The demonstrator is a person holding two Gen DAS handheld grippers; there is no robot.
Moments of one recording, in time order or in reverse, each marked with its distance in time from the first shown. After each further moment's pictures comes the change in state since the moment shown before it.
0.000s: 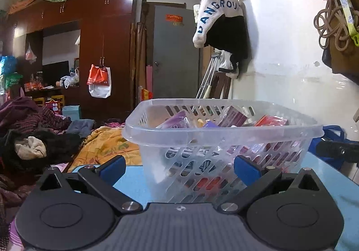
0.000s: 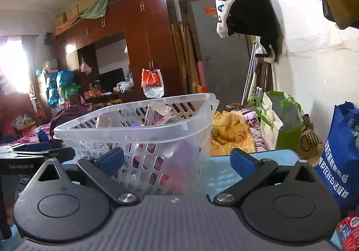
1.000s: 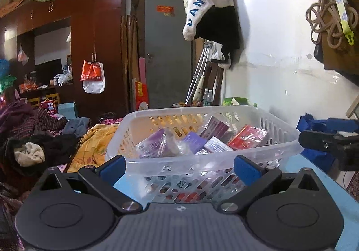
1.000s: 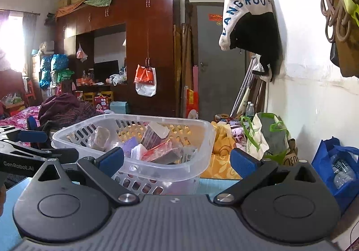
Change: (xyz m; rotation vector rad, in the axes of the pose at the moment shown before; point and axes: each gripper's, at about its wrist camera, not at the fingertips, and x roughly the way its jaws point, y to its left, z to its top) left arm -0.012 -0.032 0.042 0.058 0.077 -0.013; right arm -0.008 0.030 0.040 -0.149 0.009 -0.080
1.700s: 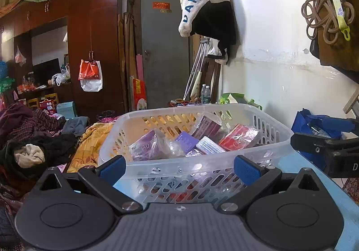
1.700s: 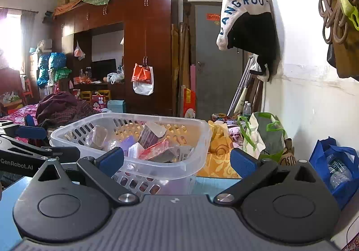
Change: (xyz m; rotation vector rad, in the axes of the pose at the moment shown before) left arm -0.002 -0.014 0.009 0.011 0.024 -0.005; right arm -0.003 0.000 -0.001 -0.005 0.010 -0.015
